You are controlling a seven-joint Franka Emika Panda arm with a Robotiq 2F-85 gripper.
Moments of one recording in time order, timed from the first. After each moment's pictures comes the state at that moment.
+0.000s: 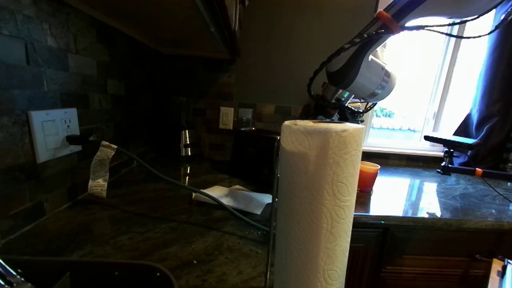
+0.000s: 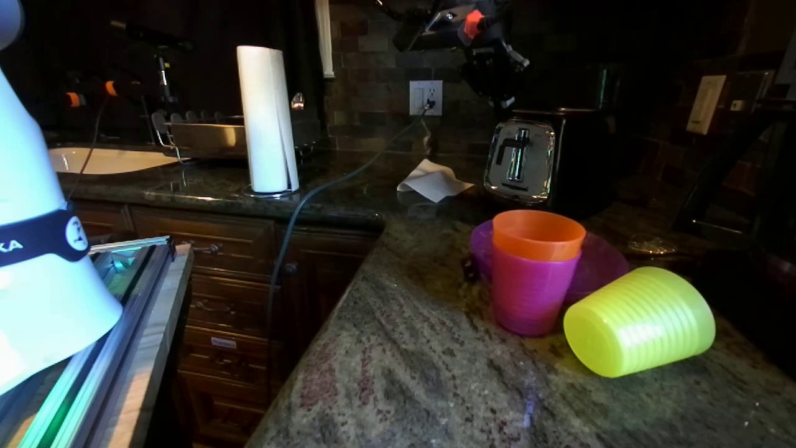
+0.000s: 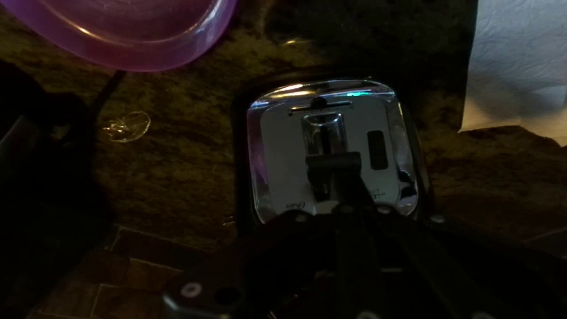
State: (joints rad) arm 0.12 -0.05 -0.13 -2.43 0.43 2.93 -0.54
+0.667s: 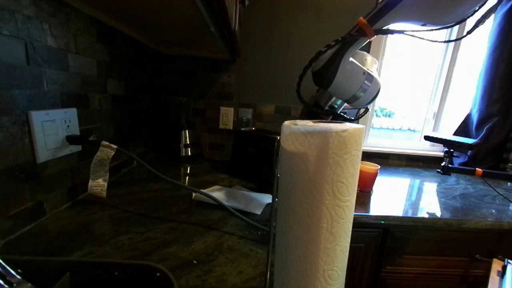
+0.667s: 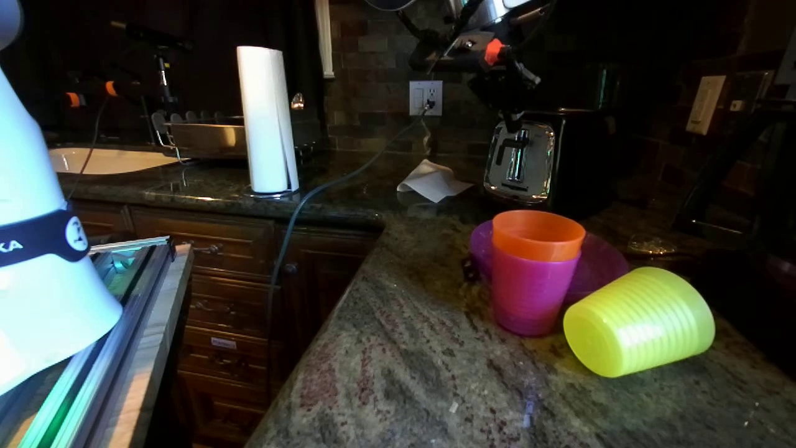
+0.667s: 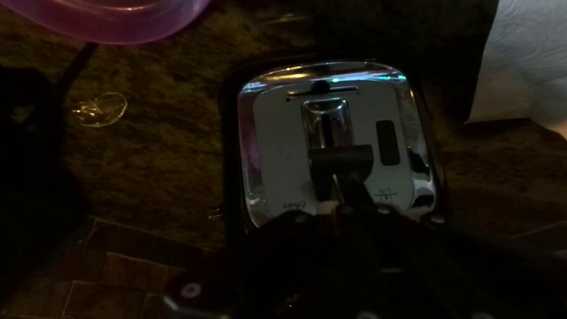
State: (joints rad) arm 0.13 0.06 -0.10 -2.35 0.72 2.96 -0.82
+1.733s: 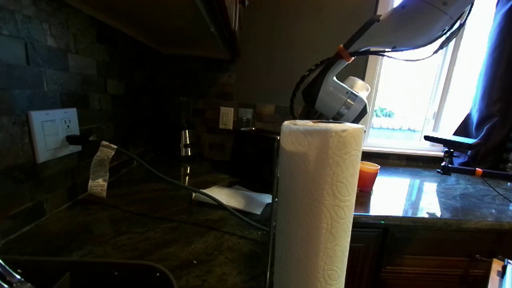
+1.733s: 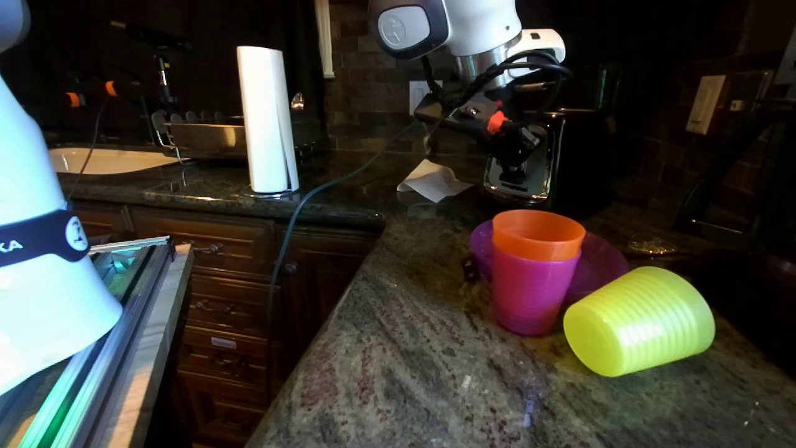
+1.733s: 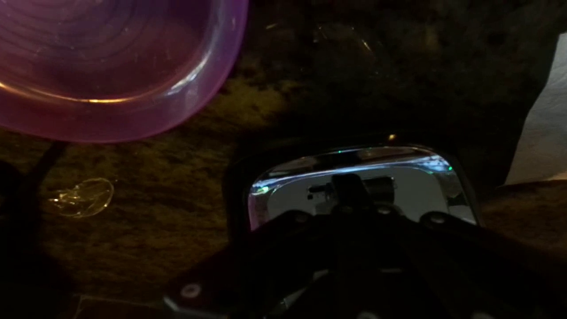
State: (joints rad) arm 0.07 0.23 -0.05 -2.28 1.00 2.96 -1.09
